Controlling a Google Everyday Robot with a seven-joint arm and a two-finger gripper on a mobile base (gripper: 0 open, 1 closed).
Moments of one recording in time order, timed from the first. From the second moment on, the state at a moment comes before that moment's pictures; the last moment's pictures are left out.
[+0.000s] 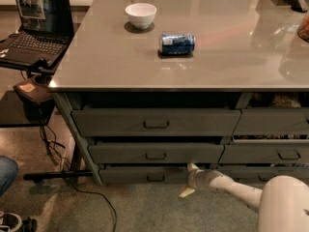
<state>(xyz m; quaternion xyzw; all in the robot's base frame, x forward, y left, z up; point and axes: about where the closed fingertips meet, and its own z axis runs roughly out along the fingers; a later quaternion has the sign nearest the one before) 0.617 -0.167 0.195 -0.58 0.73 0.04 0.35</state>
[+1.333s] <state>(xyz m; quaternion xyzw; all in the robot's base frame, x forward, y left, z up) 0.682 -0.151 0.166 -0.58 0.73 0.01 0.36</state>
